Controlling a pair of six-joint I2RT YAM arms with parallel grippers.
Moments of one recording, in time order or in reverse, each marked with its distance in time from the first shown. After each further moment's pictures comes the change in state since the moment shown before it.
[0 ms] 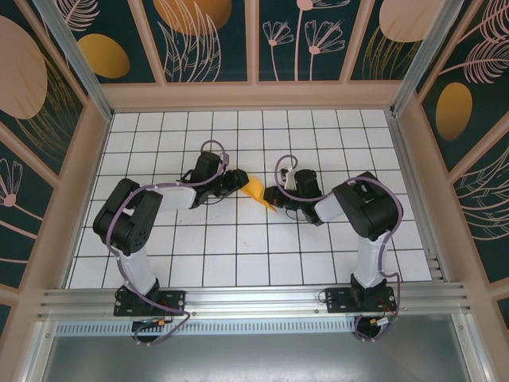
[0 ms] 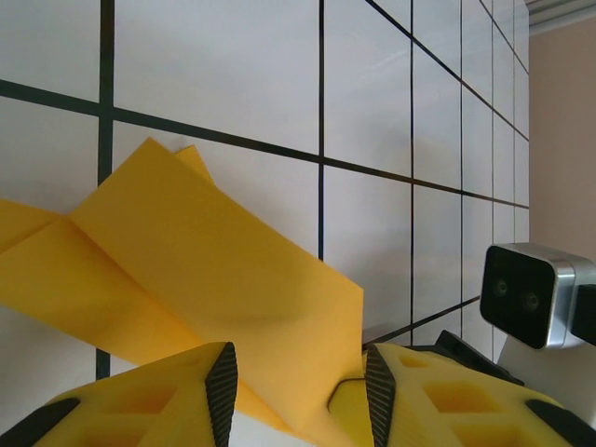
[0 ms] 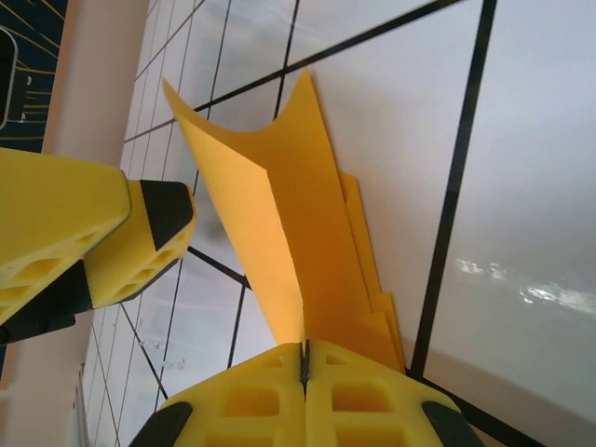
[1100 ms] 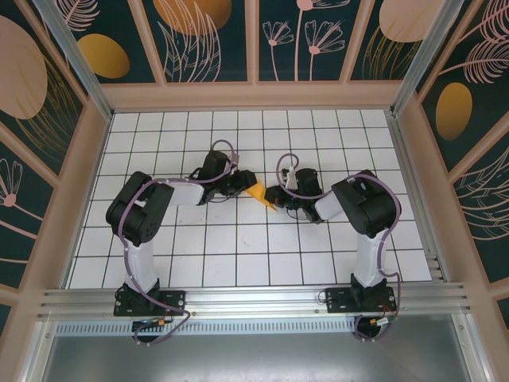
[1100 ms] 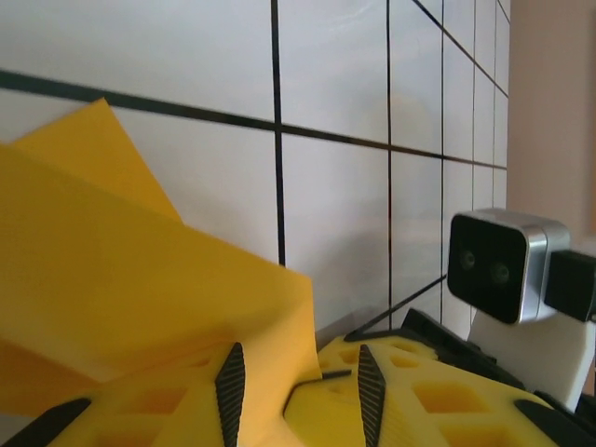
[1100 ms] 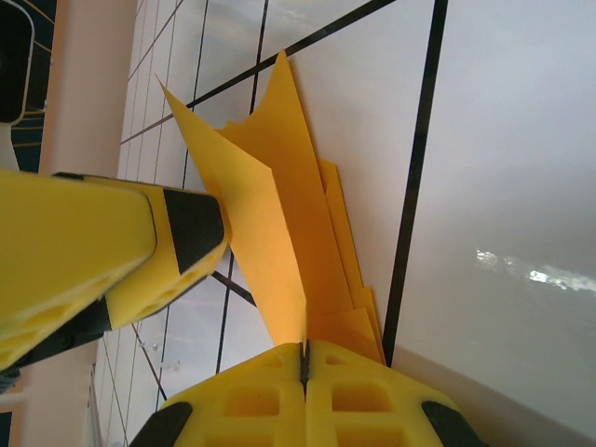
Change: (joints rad) left arm -0.019 0.114 0.087 0.032 0.098 -0.013; right arm -0.022 0.030 0.021 -0.018 -0.038 0.022
